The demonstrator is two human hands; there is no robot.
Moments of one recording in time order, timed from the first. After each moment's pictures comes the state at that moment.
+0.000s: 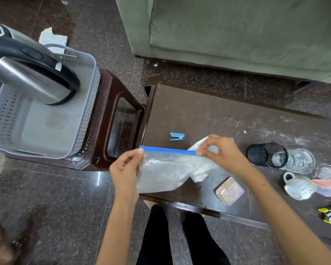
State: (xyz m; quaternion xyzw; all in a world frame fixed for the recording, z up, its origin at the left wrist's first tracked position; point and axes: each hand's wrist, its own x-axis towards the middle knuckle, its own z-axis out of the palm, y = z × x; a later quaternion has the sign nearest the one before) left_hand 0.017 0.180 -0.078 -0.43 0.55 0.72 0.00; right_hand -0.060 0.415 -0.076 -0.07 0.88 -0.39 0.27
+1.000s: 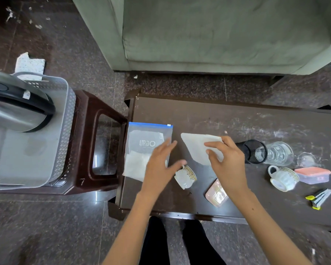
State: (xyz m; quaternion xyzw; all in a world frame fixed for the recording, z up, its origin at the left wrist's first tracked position) left_hand -0.028 0.258 -0.121 0.00 0.86 0.49 0.15; right_hand -0.027 0.445 -0.068 0.07 0.93 -0.36 -0.03
